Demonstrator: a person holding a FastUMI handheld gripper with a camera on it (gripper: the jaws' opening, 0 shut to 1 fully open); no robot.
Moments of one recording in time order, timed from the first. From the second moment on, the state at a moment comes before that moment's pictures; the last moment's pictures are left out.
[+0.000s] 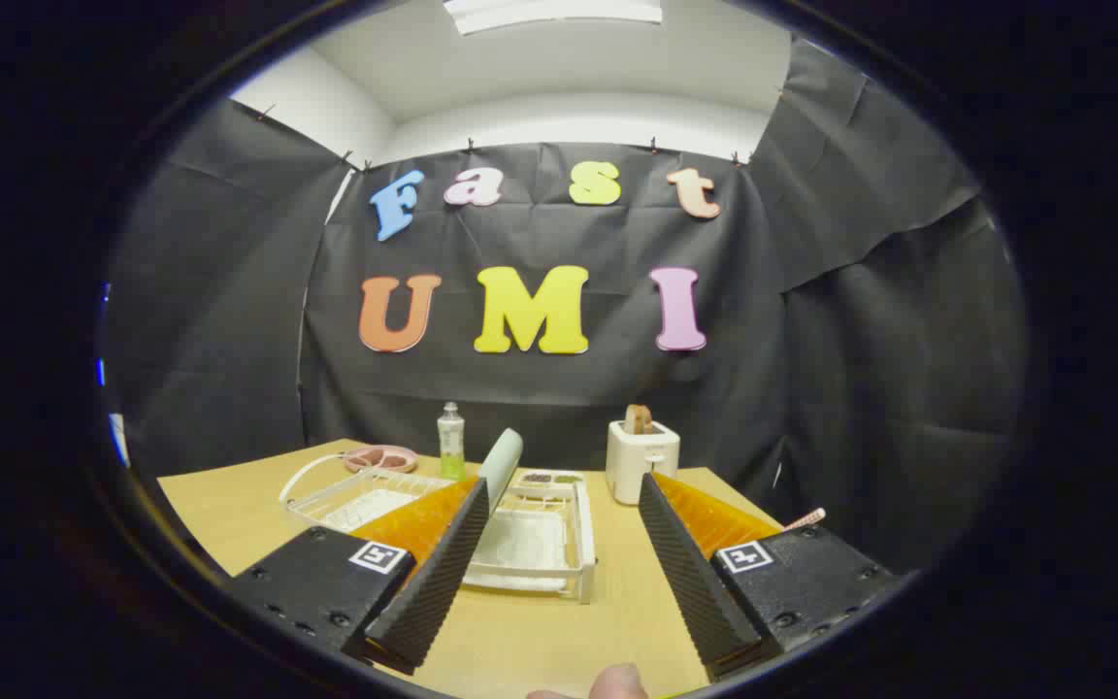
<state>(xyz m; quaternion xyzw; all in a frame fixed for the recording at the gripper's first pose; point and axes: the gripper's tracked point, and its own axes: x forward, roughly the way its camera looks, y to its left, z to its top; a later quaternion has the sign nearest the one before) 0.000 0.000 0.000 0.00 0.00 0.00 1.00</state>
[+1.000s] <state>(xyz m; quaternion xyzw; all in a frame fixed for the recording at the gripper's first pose) 0.008 0.014 -0.015 0.01 0.02 0.03 1.00</state>
